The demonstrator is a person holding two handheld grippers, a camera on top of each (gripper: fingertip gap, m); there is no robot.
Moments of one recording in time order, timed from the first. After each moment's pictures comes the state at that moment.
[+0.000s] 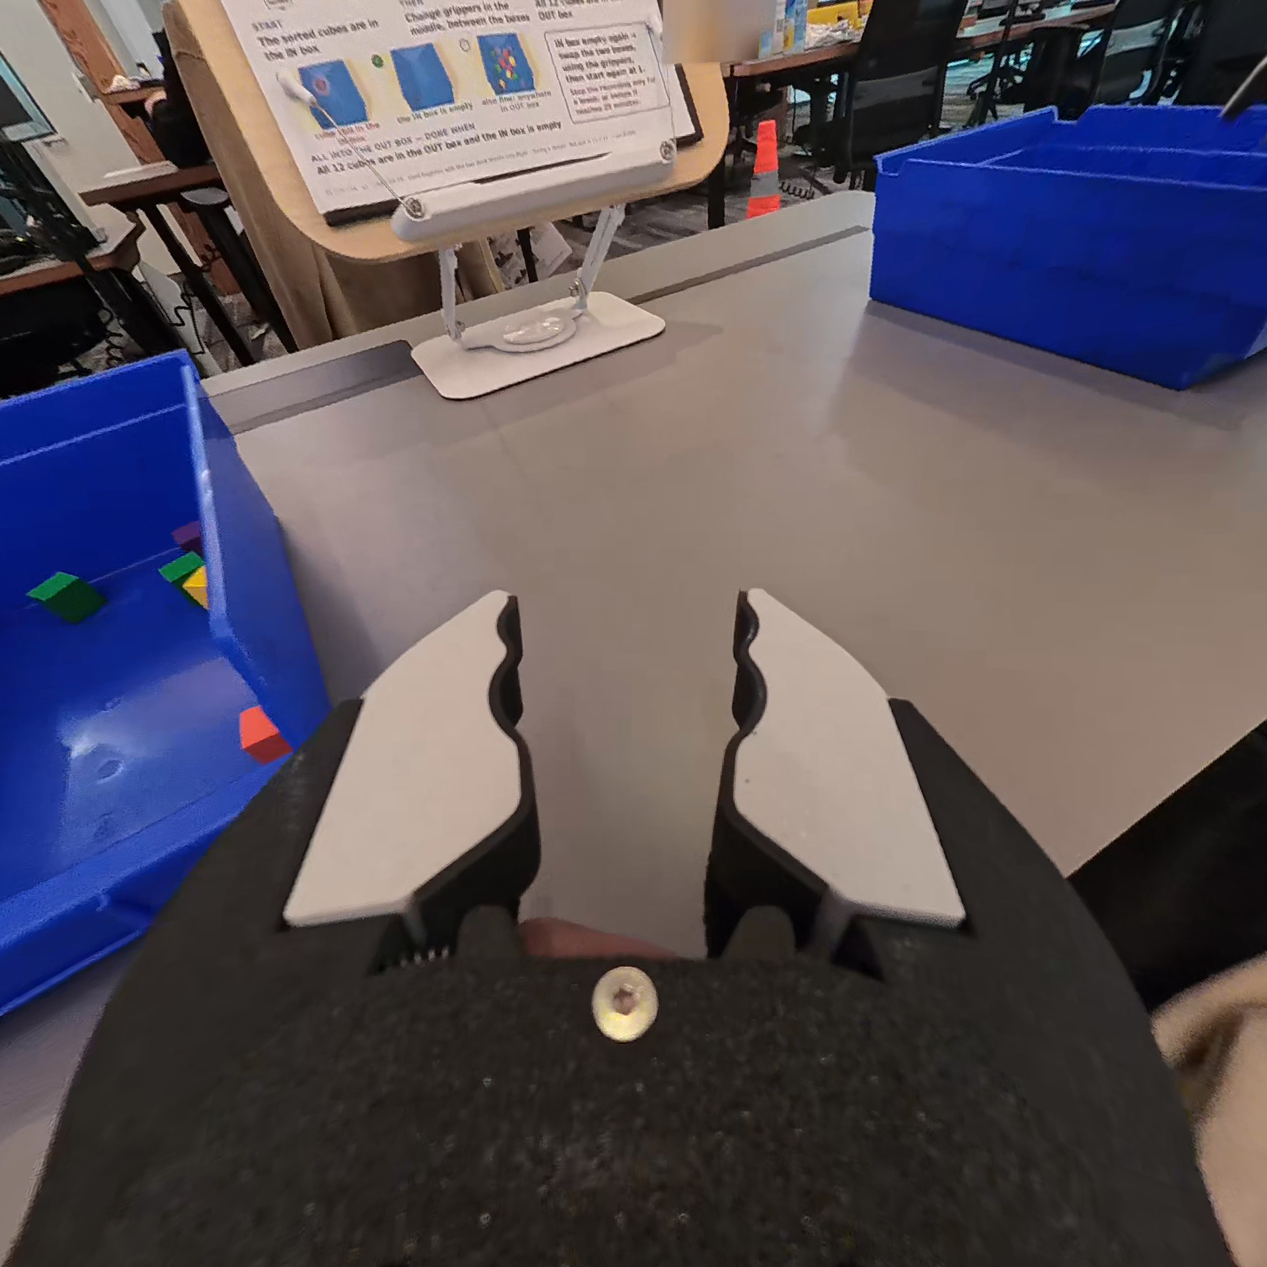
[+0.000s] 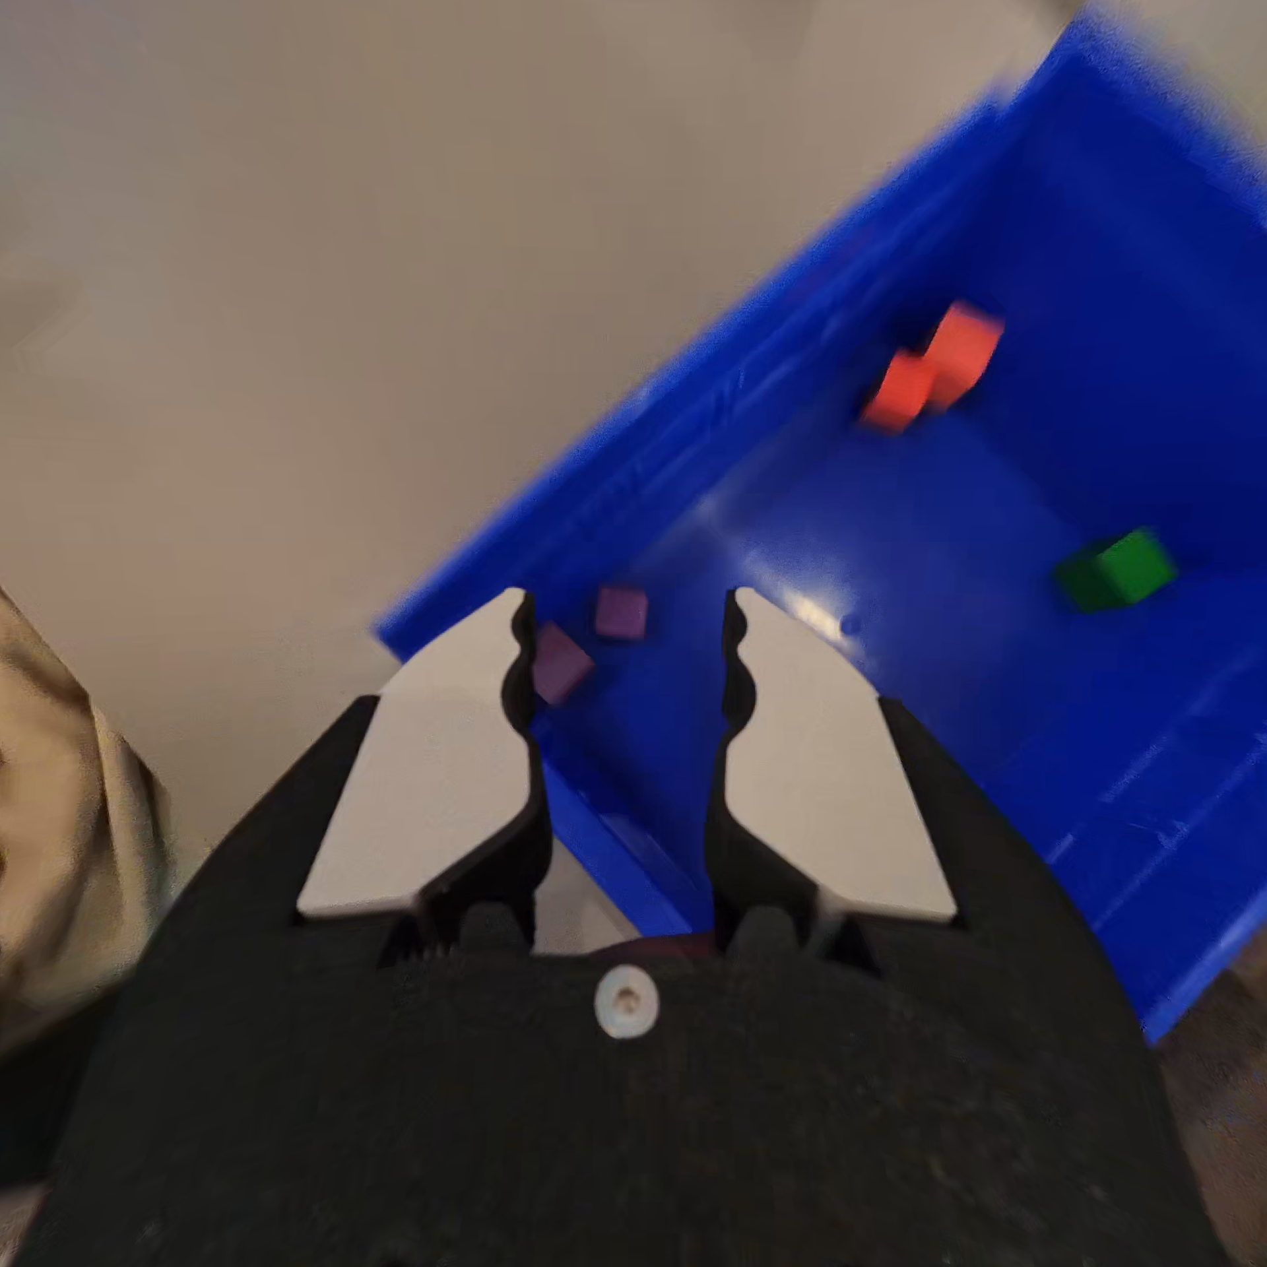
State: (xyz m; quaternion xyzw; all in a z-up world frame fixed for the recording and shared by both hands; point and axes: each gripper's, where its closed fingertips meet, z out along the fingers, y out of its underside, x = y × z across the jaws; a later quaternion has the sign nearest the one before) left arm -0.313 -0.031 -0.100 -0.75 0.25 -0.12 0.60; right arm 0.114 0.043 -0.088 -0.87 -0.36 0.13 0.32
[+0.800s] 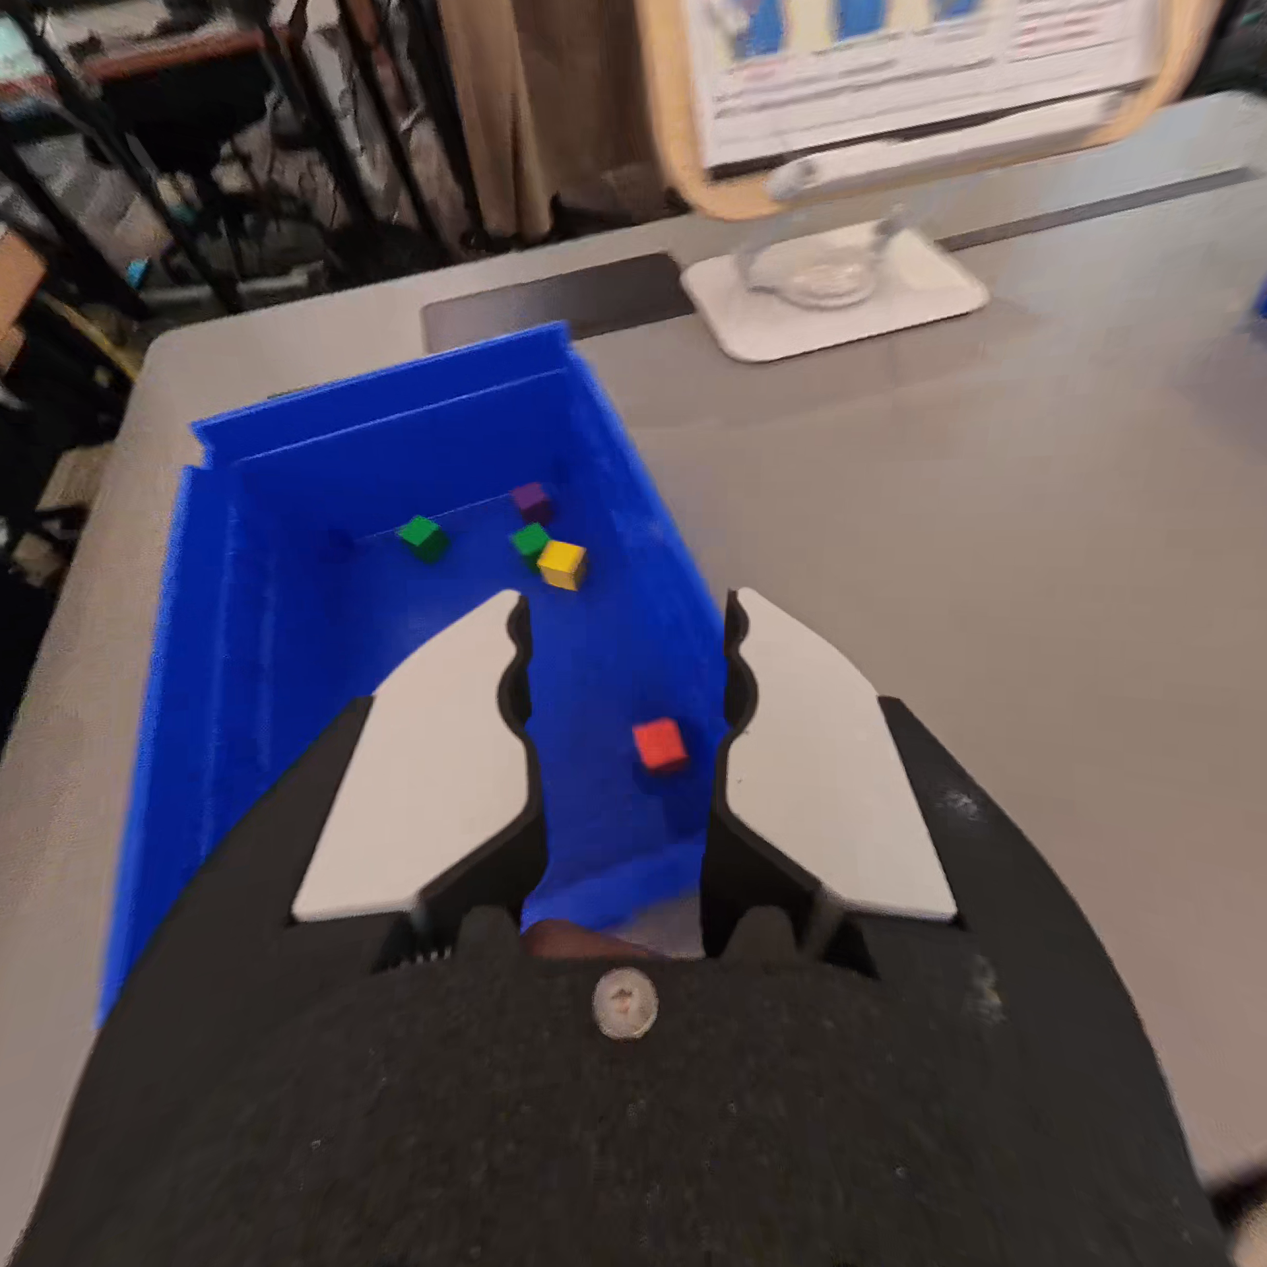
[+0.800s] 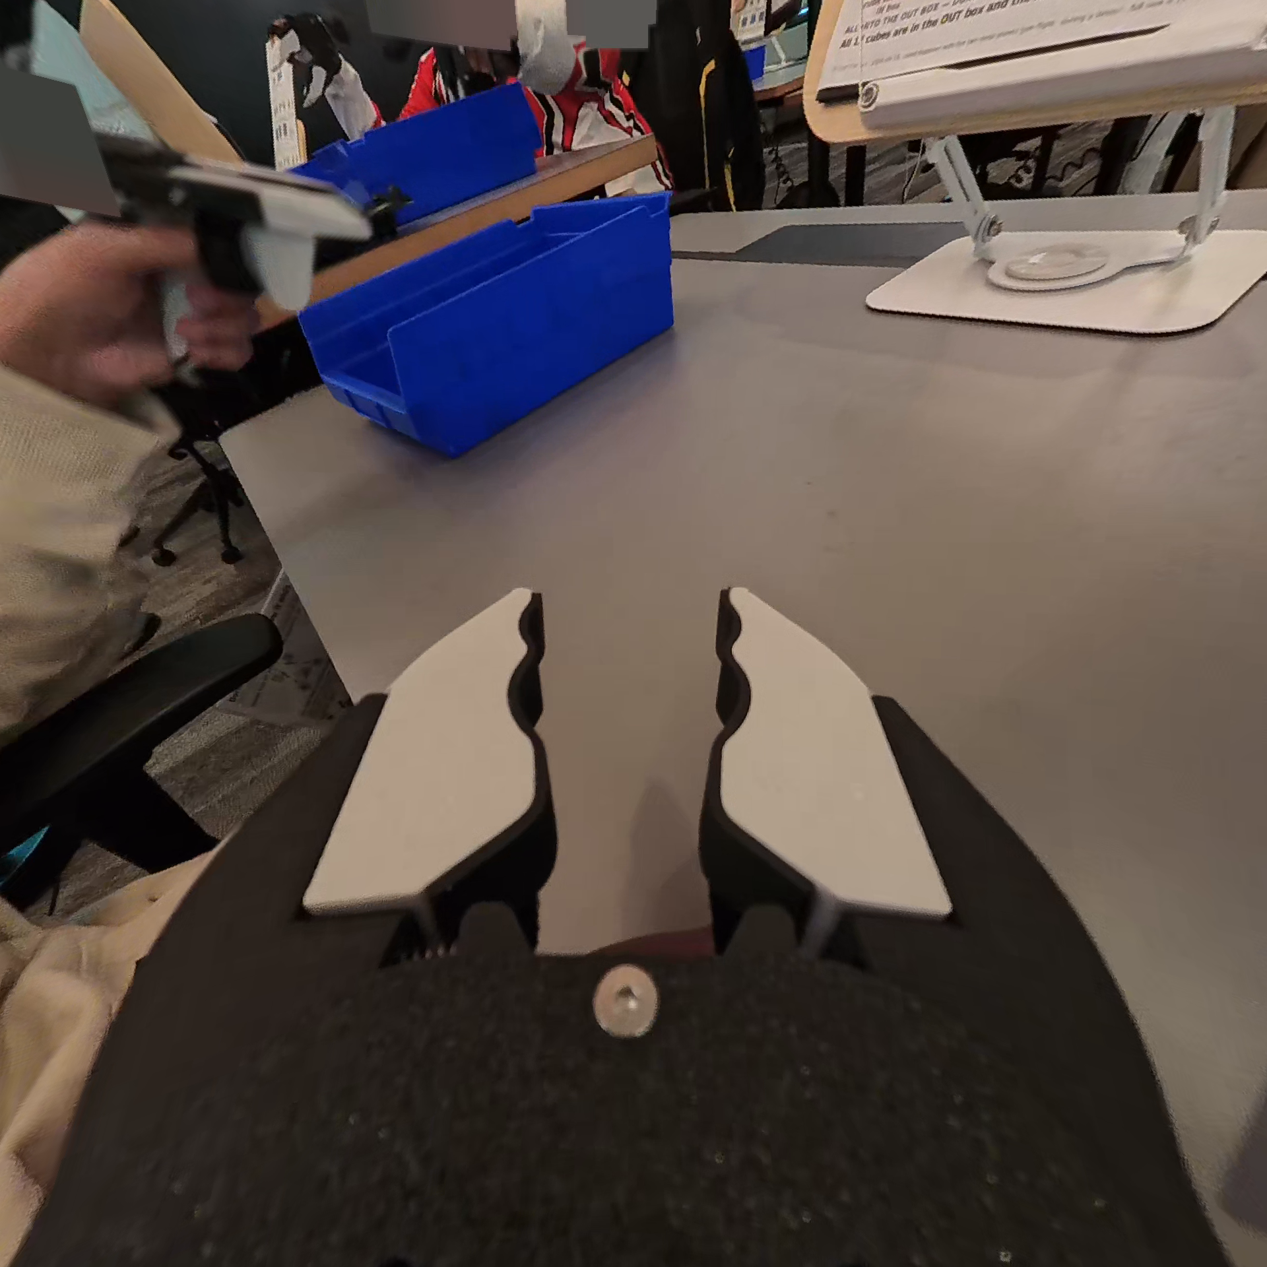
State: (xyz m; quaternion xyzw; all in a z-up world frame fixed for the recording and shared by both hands) left arm -0.440 0.058 -0.037 -0.83 0.16 -0.05 0.53; right arm -0.101 -0.051 -0.104 -0.74 -0.25 0.33 0.52
